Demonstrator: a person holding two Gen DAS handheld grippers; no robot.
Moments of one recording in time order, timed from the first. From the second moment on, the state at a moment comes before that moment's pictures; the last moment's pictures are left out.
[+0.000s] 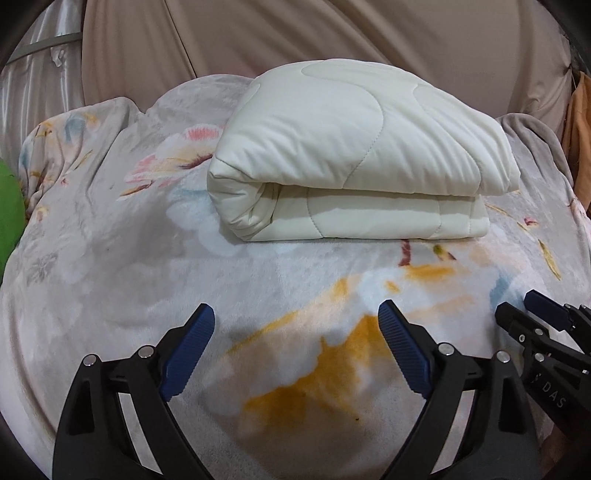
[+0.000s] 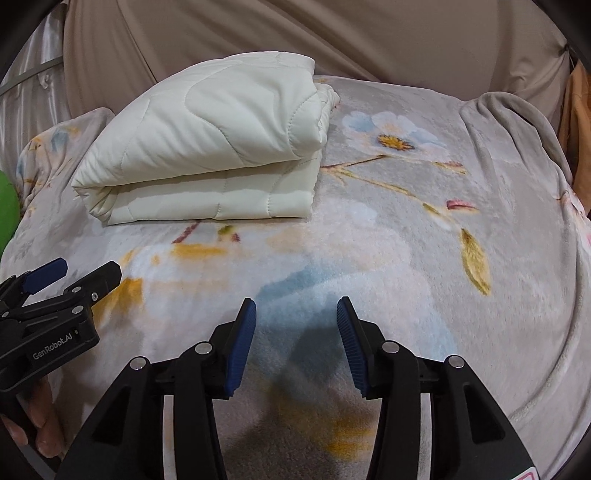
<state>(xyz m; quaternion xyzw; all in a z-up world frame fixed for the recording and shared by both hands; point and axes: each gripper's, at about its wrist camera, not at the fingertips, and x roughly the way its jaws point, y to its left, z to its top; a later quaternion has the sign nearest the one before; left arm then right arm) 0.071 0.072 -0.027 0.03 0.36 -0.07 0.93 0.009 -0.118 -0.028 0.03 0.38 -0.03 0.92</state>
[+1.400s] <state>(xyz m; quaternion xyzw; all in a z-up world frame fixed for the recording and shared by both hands) 0.054 0.046 -0.022 0.09 0.32 -0.04 0.94 -0.002 -0.093 -0.025 0.00 0.36 -0.03 0.93</state>
